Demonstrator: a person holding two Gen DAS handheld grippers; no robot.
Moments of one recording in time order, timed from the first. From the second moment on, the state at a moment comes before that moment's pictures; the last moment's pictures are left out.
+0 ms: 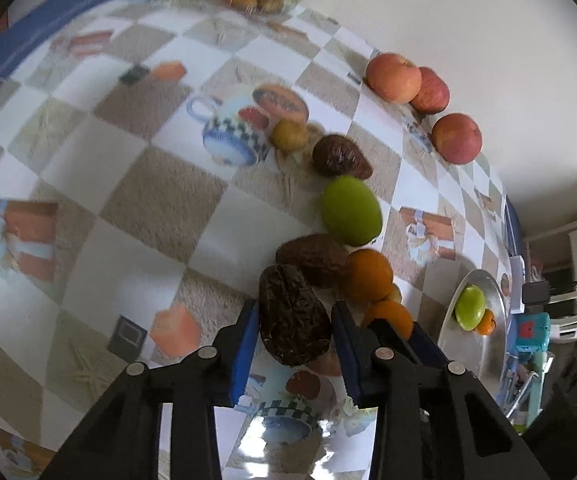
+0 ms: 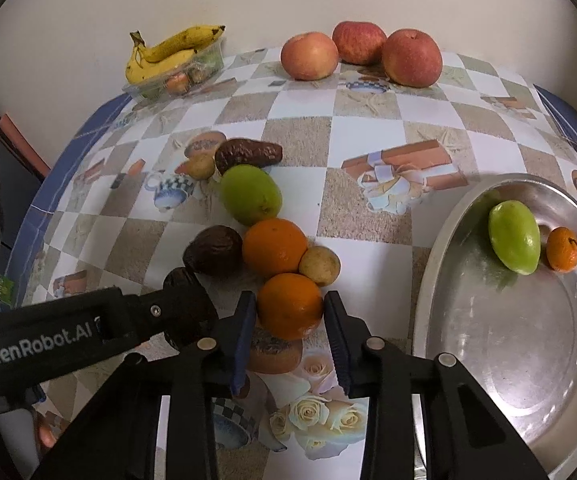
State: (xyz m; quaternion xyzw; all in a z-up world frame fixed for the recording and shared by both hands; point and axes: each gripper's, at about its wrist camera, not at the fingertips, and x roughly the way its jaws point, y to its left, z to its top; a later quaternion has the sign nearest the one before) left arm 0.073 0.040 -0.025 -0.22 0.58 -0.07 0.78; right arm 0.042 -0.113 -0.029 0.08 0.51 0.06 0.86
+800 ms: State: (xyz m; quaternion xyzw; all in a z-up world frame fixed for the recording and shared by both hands) left arm 0.055 -0.061 0.022 -0.07 0.51 -0.16 0.84; right arm 0.014 -0.239 0.017 0.15 0.46 -0.11 0.87
